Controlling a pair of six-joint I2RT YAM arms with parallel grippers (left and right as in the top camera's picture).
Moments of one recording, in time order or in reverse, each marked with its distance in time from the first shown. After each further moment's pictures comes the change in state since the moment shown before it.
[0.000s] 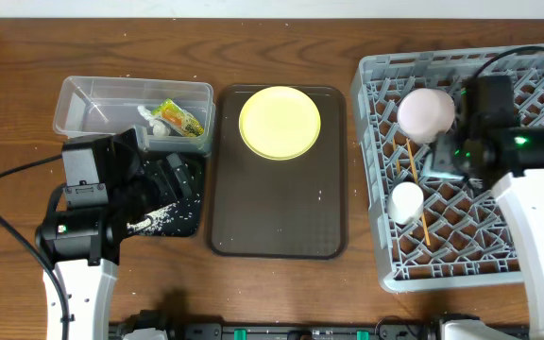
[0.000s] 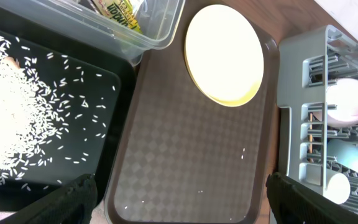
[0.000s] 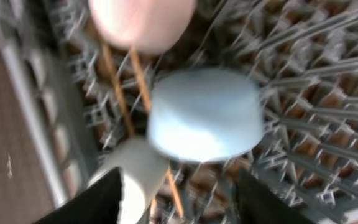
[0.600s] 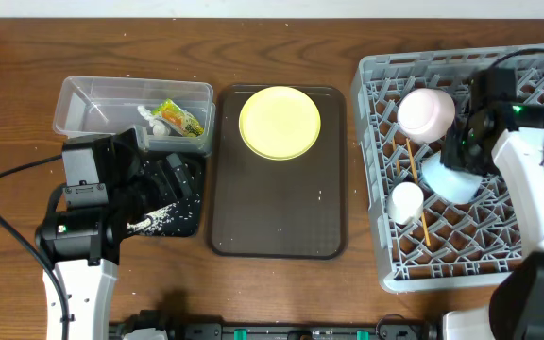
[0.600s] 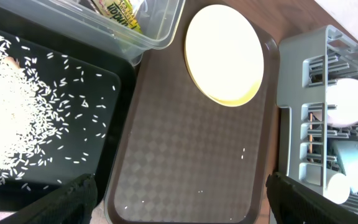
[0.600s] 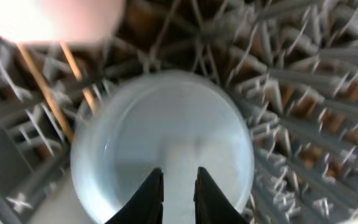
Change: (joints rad) left arm 0.000 0.000 0.000 -0.001 0.000 0.000; right arm -0.129 0.241 0.000 0.024 -0.021 -0.049
